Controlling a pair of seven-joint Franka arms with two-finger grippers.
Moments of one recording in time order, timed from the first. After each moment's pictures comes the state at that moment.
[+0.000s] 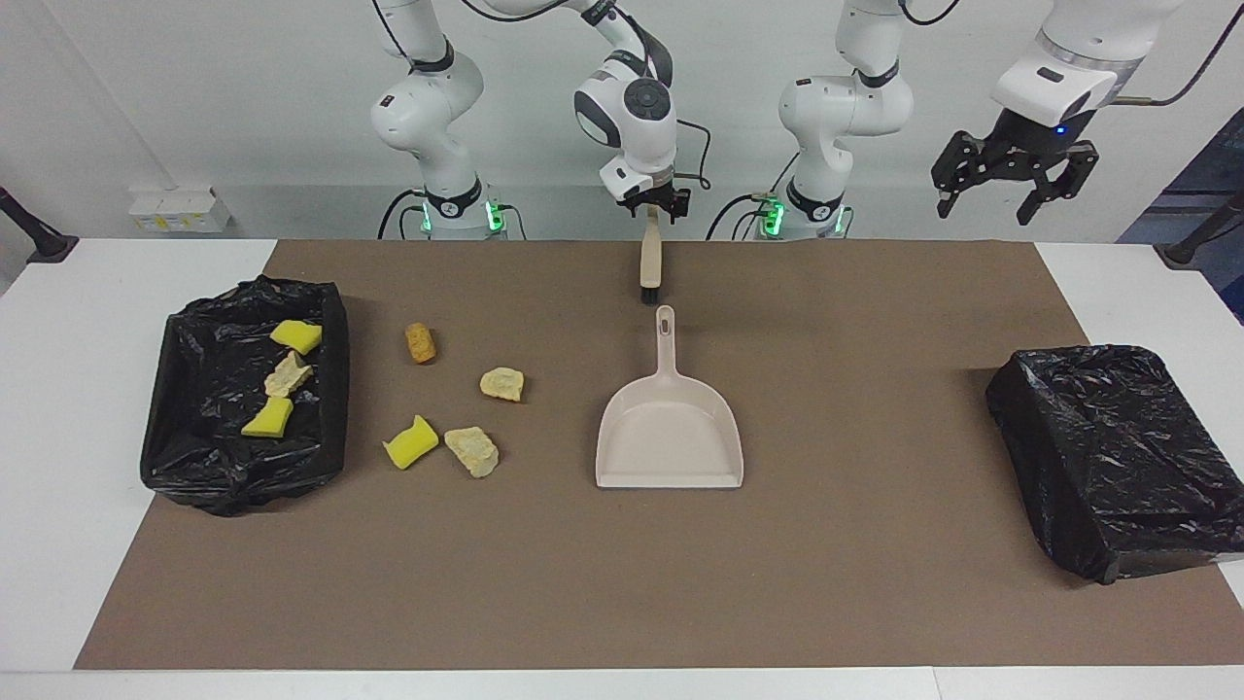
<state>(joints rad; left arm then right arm) -0.11 -0.06 -0.03 -1.48 0.01 1.43 0.07 1.01 -0.08 0.07 -2.43 0.41 2.24 1.08</state>
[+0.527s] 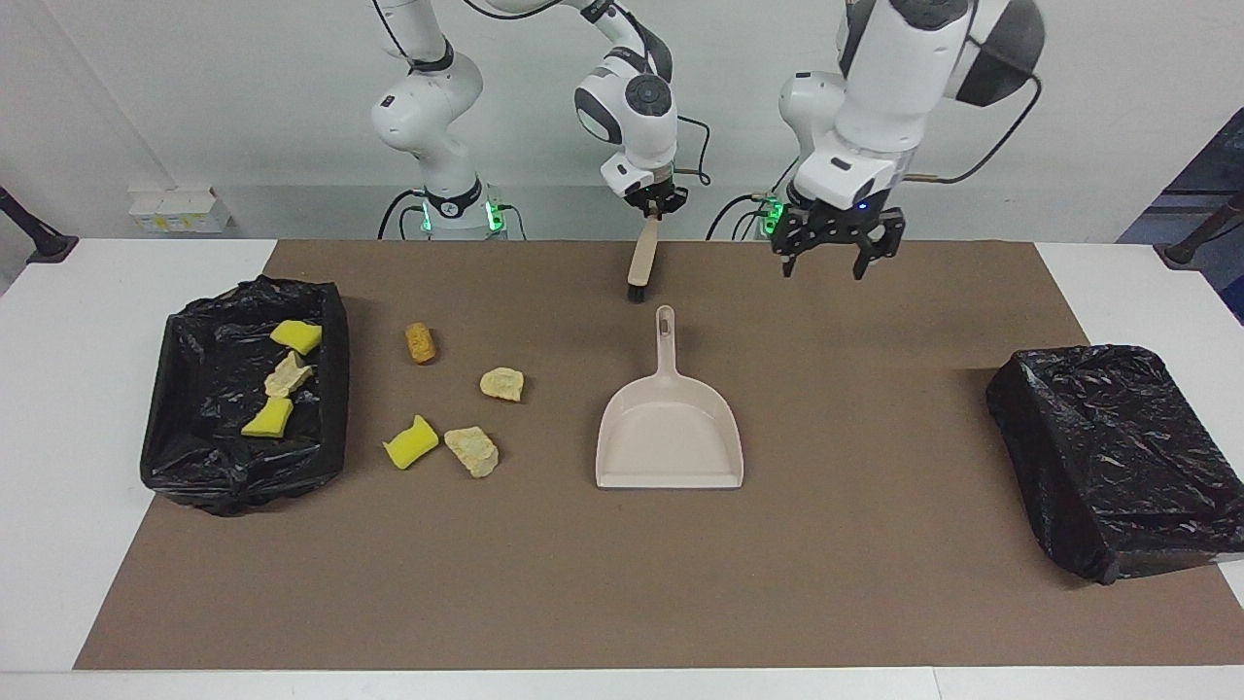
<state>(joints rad) -0.43 -0.03 -0.05 -1.78 0.01 1.82 -0.40 1.03 -0.10 0.07 -2.44 0.42 2.23 1.08</state>
